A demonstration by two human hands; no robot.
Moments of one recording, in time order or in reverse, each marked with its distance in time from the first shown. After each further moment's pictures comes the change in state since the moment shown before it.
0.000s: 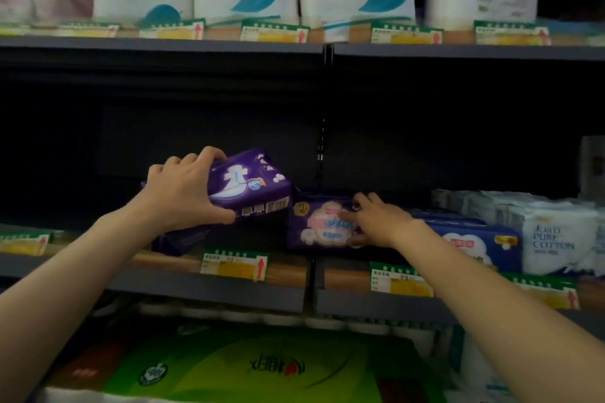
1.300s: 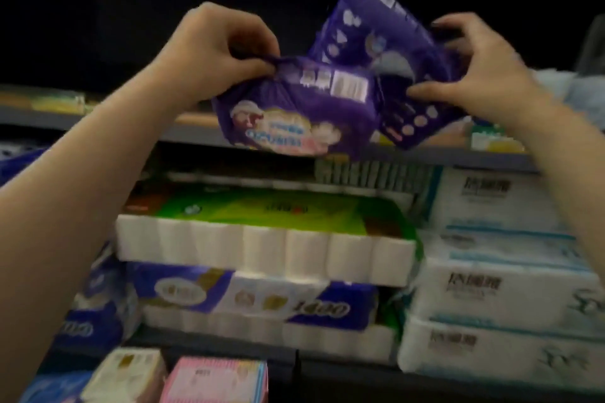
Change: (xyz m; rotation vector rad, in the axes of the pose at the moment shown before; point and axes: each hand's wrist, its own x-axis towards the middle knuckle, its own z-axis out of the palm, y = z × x) left_hand -0.090 0.037 -0.037 -0.567 0.108 0.406; right_hand -0.189 0.003 -0.042 0.874 0.604 0.102
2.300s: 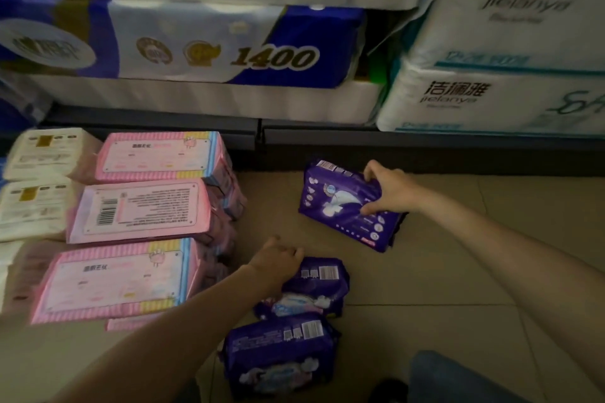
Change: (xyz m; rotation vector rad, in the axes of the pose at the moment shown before) left_hand -0.450 0.075 0.361 0.167 -1.678 0.078; right_hand -0.380 0.214 0.231 -0.106 -1.256 0.685
